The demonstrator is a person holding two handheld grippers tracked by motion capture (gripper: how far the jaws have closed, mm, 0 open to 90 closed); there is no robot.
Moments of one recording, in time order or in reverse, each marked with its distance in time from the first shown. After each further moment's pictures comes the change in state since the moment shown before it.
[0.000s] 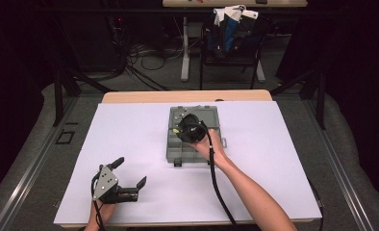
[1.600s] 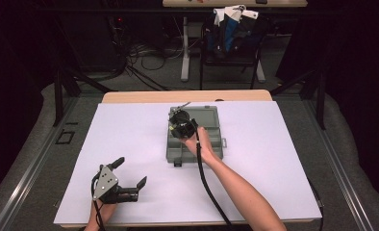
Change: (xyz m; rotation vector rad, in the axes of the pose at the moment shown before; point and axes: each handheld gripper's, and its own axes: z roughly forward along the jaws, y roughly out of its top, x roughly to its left) left arm 0.000 0.000 0.000 -0.005 -0.004 0.000; right arm 0.000 0.017 0.042 0.071 -0.056 0.158
